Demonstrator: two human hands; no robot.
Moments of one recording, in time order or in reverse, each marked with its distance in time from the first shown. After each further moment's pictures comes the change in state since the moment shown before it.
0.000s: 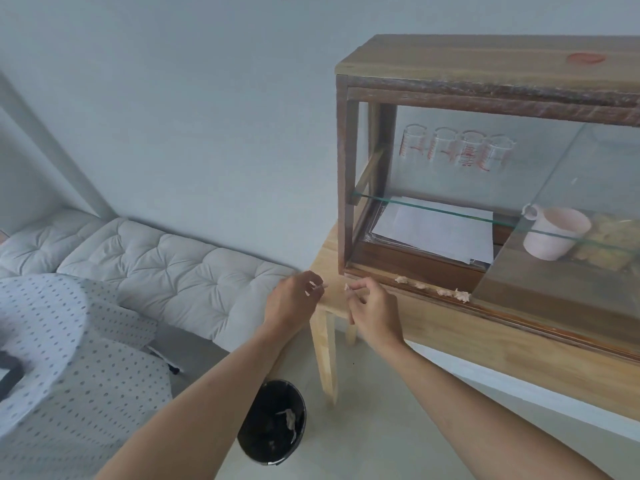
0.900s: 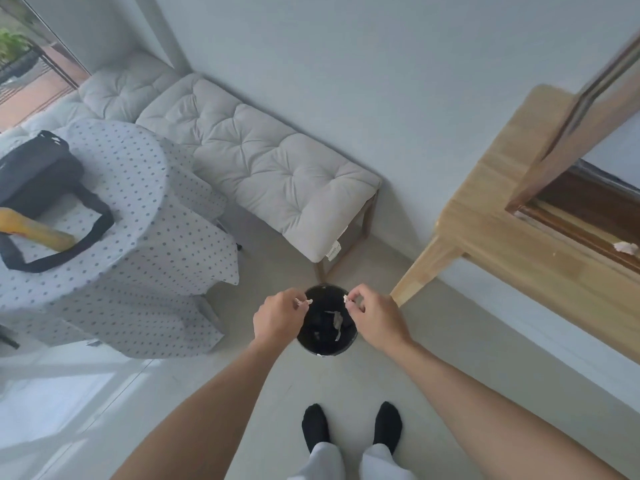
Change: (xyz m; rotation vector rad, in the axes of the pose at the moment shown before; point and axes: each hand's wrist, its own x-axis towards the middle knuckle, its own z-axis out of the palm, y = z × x) left_hand -0.129 -0.263 0.021 0.063 -0.137 -0.623; right_hand -0.073 0.068 0.221 -0.378 -0.629 -0.033
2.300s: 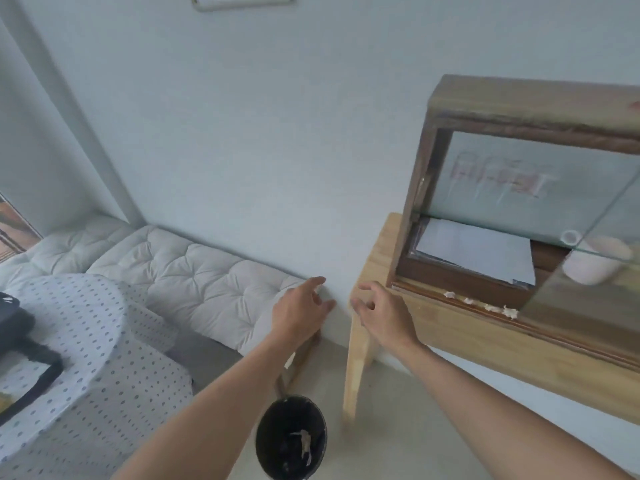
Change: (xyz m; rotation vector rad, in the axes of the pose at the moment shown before) left_hand -0.046 0.212 -0.118 -0.092 0.128 0.580; right_hand -0.061 -0.061 -0.203 0.127 0.522 0.017
